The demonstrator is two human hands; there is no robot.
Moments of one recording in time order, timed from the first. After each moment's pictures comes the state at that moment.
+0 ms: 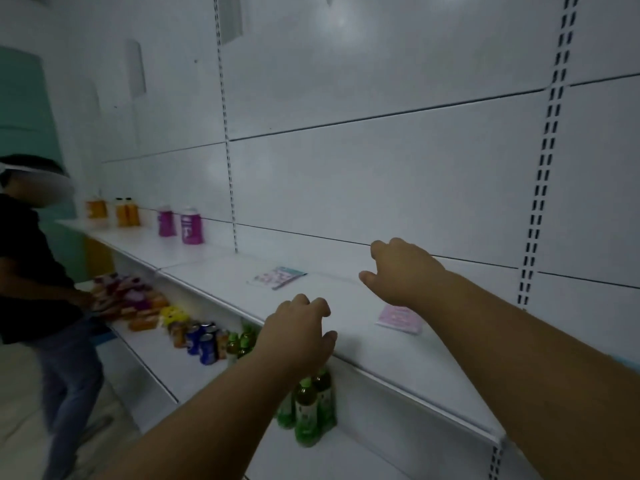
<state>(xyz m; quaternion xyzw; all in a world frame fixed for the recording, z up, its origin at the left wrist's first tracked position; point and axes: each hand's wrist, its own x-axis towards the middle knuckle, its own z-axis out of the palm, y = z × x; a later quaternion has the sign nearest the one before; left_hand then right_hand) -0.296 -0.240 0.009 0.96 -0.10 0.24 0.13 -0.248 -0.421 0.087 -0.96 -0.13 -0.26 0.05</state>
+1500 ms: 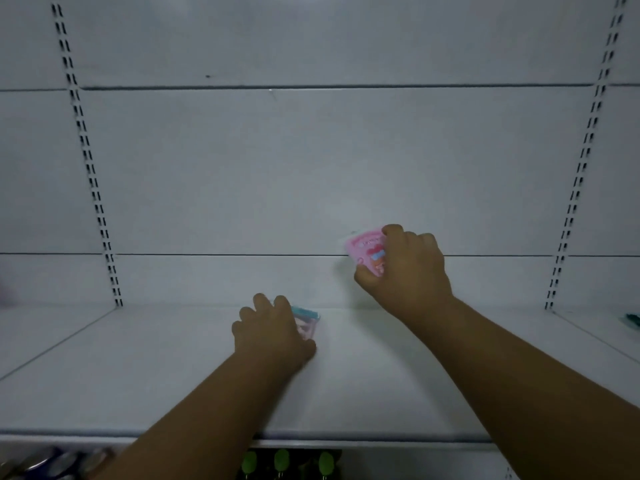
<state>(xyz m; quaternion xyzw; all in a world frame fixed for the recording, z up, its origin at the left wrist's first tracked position) 0.032 -0.076 -0.014 0.96 -0.18 0.17 0.12 -0.075 -0.240 0.066 -0.87 0.19 -0.46 0.01</state>
